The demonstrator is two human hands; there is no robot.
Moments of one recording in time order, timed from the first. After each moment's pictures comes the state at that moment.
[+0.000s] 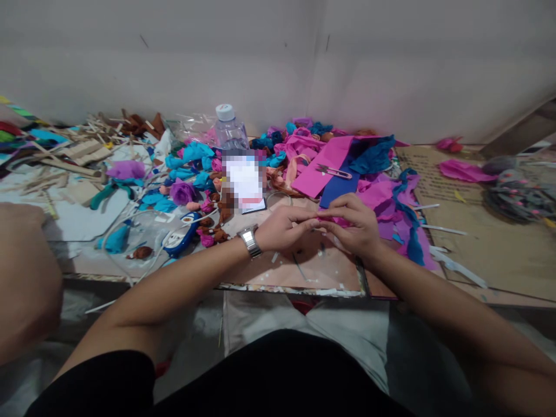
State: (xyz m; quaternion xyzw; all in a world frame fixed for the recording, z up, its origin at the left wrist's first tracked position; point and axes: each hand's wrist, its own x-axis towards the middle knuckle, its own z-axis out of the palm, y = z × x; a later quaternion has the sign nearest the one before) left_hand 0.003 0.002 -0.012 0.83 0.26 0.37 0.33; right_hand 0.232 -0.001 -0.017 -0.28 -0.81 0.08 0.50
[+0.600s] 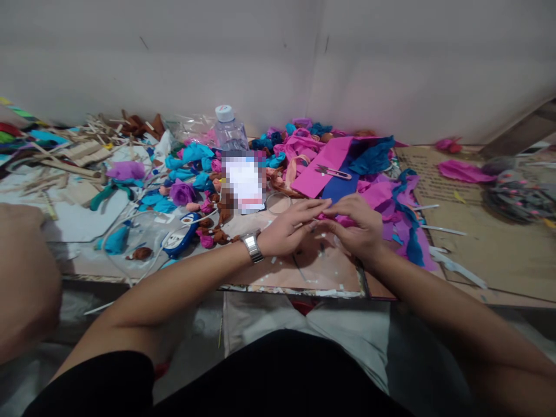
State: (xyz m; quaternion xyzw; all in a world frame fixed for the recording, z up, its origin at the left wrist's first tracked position) left_hand 0.008 0.005 -0.029 0.85 0.19 0.42 0.27; right_hand 0.233 -0.003 -0.018 -0.28 -0.79 0.07 0.54
